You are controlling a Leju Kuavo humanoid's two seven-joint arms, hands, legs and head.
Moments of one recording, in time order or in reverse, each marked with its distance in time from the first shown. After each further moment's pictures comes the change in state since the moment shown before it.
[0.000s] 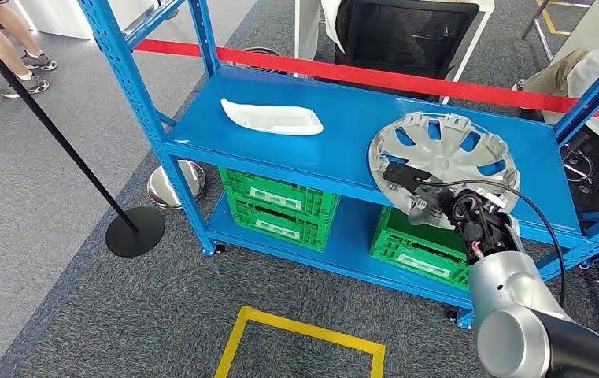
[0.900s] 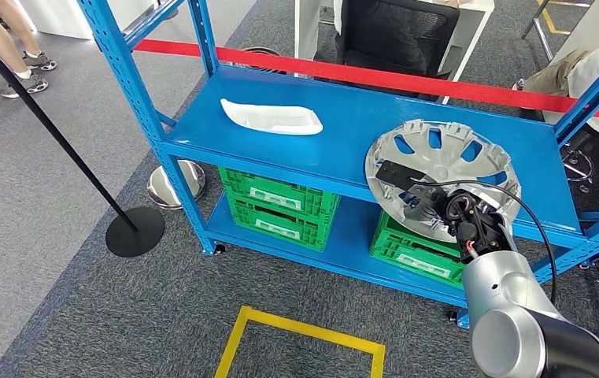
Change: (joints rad) left arm 0.000 0.000 0.019 0.000 0.016 -0.040 0.014; right arm -0.001 0.015 -0.013 0.002 0.007 0.000 -0.002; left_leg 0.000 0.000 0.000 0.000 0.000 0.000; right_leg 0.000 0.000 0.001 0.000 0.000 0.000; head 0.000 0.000
